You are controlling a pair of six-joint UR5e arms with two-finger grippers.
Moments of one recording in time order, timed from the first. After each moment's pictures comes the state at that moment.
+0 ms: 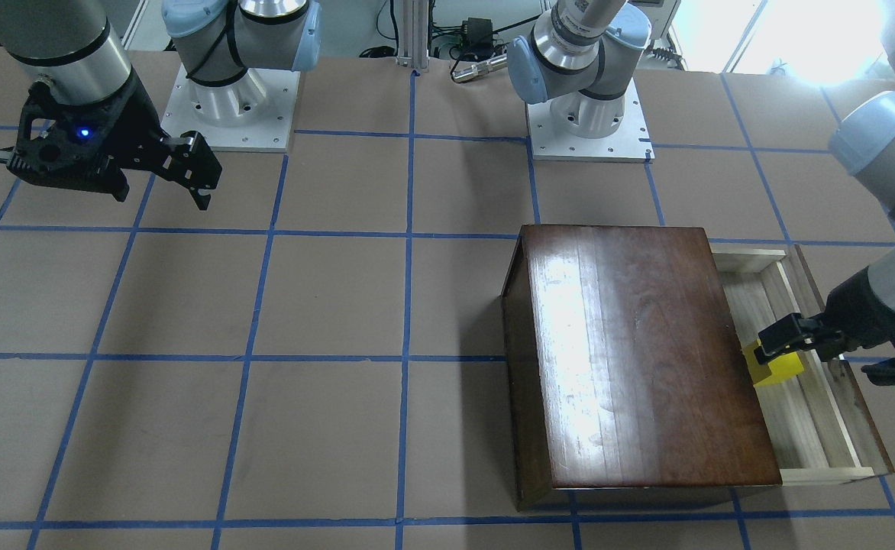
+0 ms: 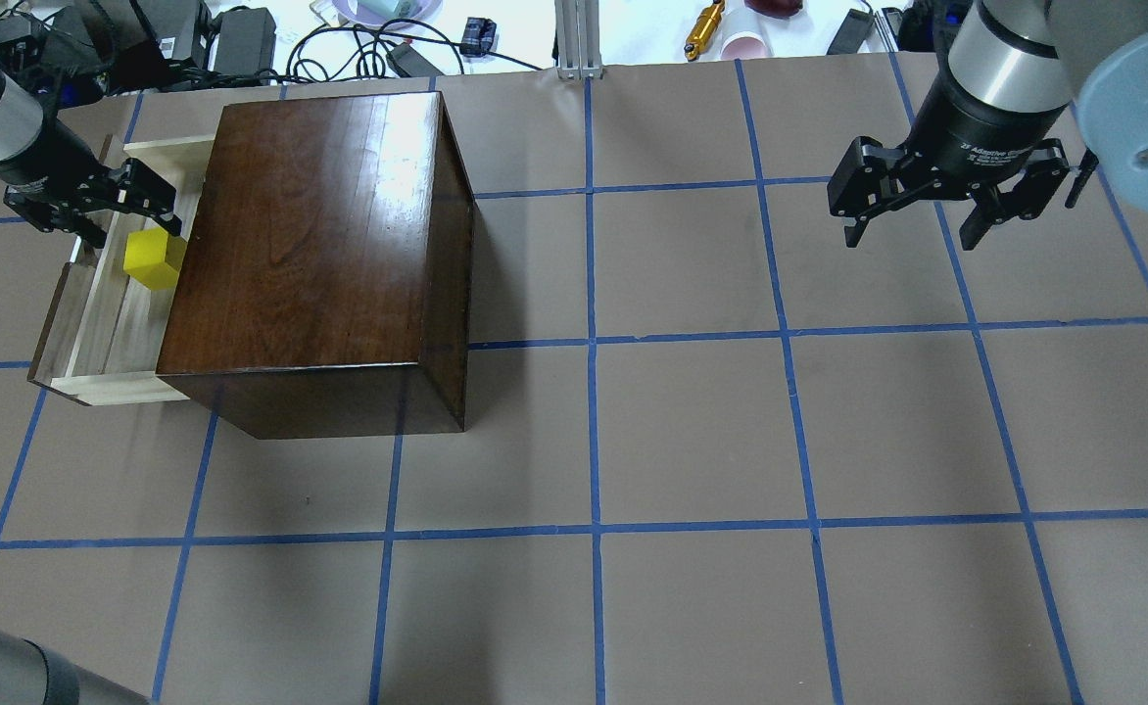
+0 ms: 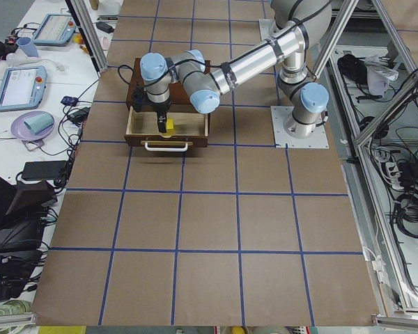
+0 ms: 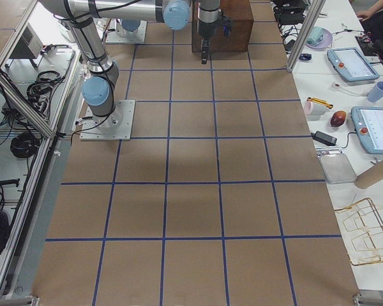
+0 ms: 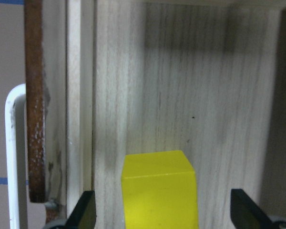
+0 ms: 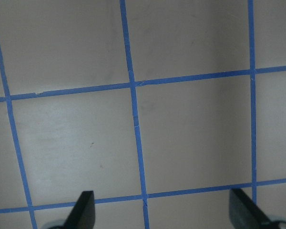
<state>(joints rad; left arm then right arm) -1.13 -1.90 -1.55 -1.26 1.49 0.37 1.52 -1.59 1.63 -1.60 -1.59 0.04</state>
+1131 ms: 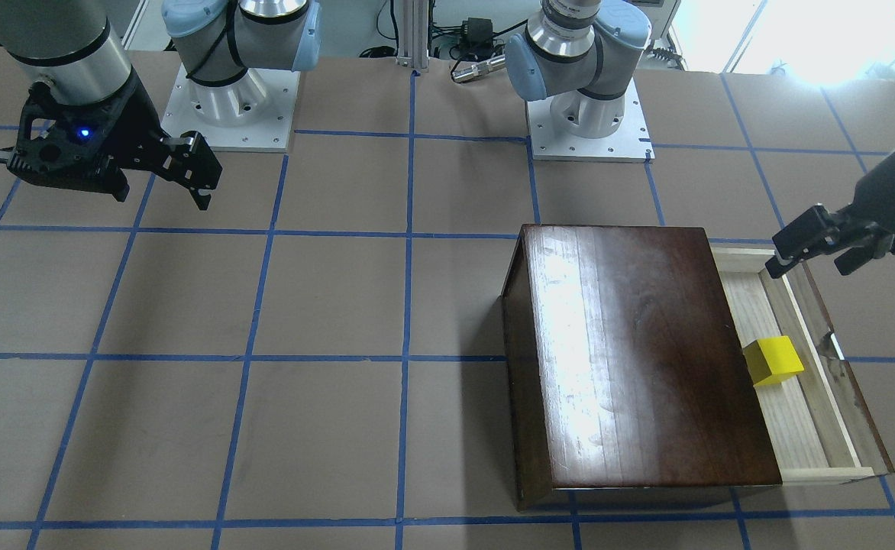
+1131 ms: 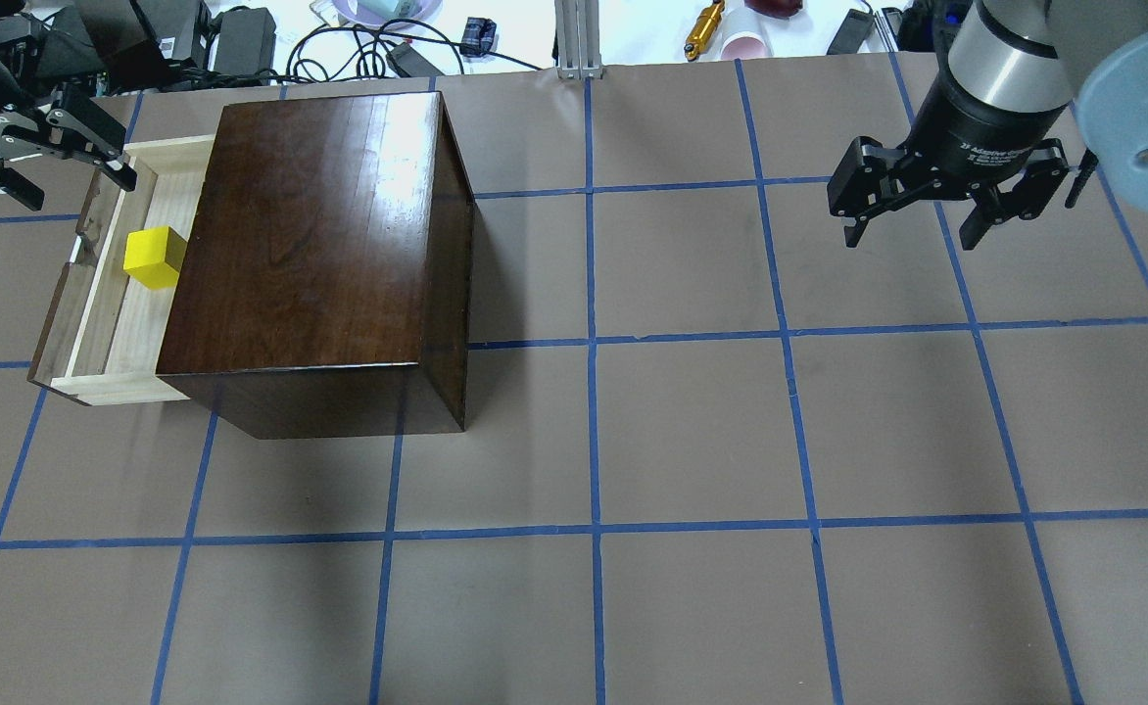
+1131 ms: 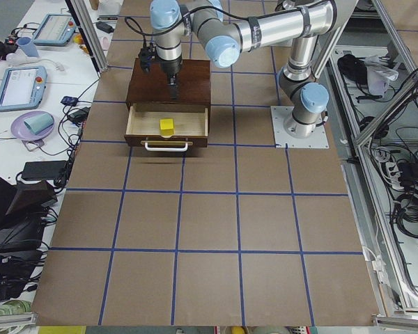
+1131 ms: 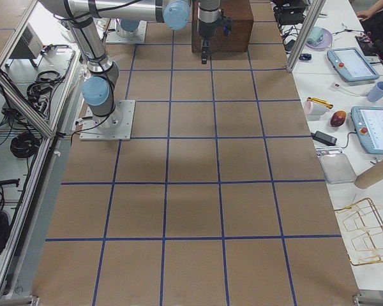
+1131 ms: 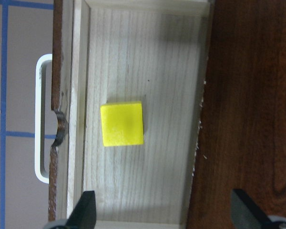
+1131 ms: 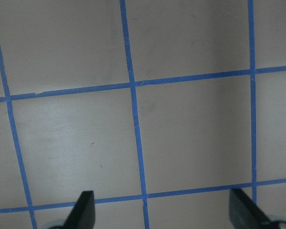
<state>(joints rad) -1.19 -1.69 -1.44 -1.58 1.49 0.28 1.52 -1.59 1.63 -1.60 -1.59 0.04</state>
